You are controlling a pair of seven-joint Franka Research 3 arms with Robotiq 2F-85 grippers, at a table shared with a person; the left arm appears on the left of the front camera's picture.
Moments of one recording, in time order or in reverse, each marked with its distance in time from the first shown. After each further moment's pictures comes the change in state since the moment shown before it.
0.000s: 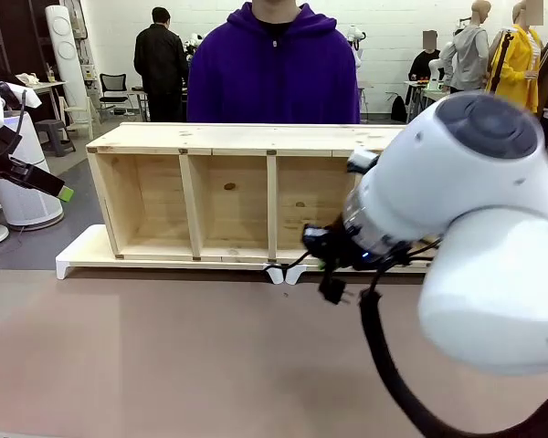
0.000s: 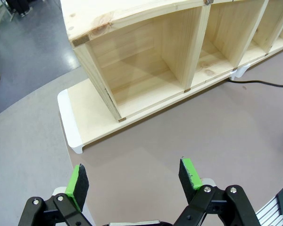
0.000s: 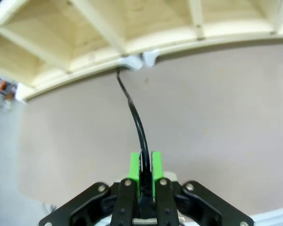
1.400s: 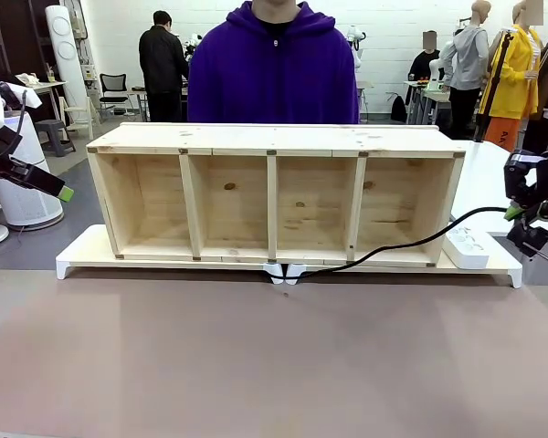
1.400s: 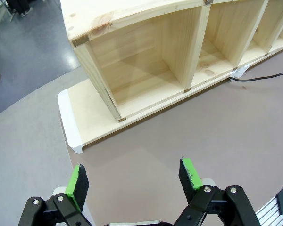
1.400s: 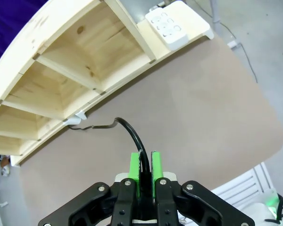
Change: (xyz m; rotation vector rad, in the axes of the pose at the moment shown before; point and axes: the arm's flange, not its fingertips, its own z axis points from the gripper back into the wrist) left arm 0.000 0.000 0.000 0.000 0.000 0.000; right arm 0.069 -0.151 0.147 -0.167 -0.111 -0.294
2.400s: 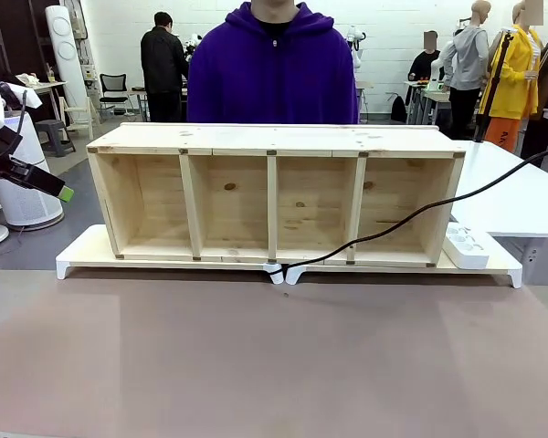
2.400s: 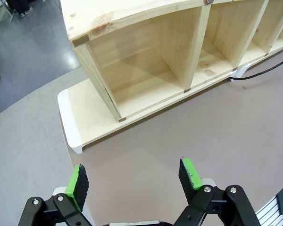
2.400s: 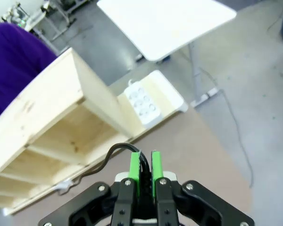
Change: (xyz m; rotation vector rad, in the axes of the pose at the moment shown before) left arm 0.000 0.000 0.000 0.000 0.000 0.000; right arm 0.130 -0.028 -0.004 -0.100 -0.232 0.005
